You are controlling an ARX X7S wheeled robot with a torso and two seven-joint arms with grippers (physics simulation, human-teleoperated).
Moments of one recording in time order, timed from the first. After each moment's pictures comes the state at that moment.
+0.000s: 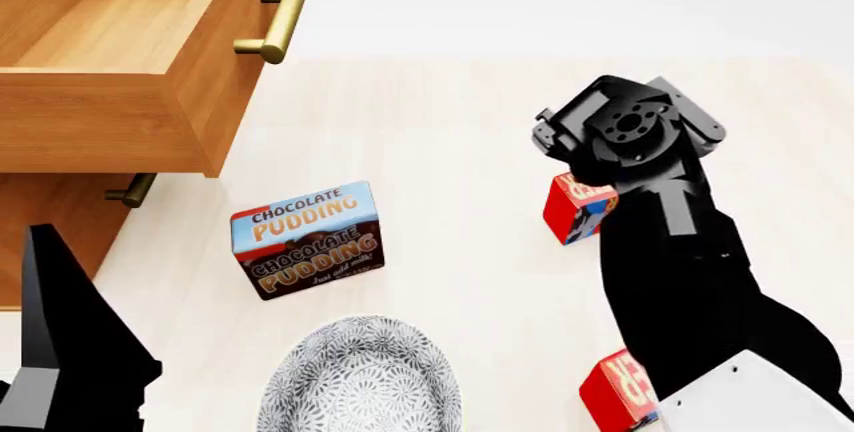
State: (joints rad) left arm 0.24 -0.70 0.07 0.60 -0.30 0.68 -0.47; right arm 1.50 0.00 0.53 1.31 0.42 0.53 1.00
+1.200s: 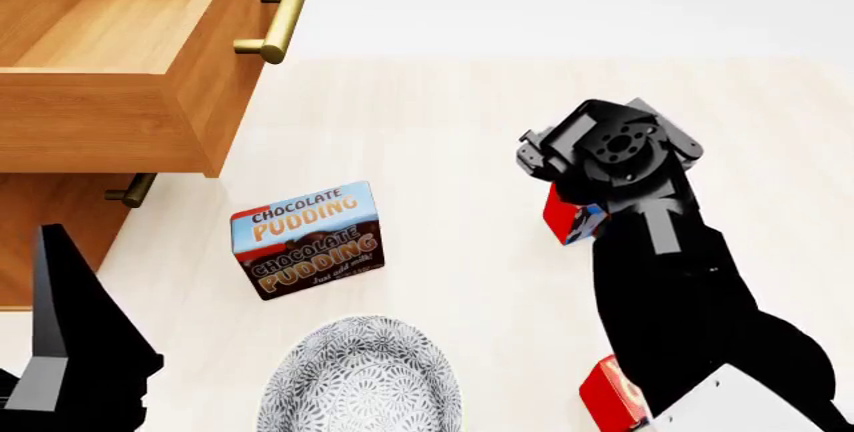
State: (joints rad) left arm 0.22 -0.68 0.08 0.54 -0.33 0.70 -0.44; right arm 1.45 0.00 0.43 1.31 0.52 0.57 0.97
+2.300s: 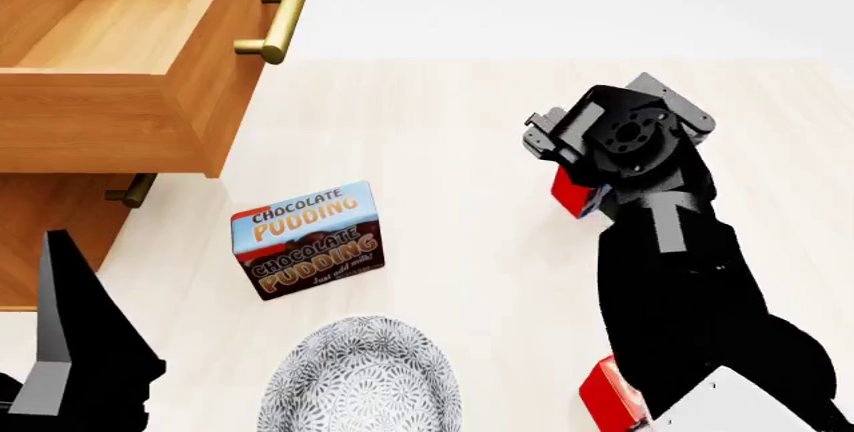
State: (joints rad) left arm 0.24 -0.67 0.07 0.55 -0.33 0.70 -0.43; right arm 1.44 0.00 0.39 1.20 0.47 0.66 0.91
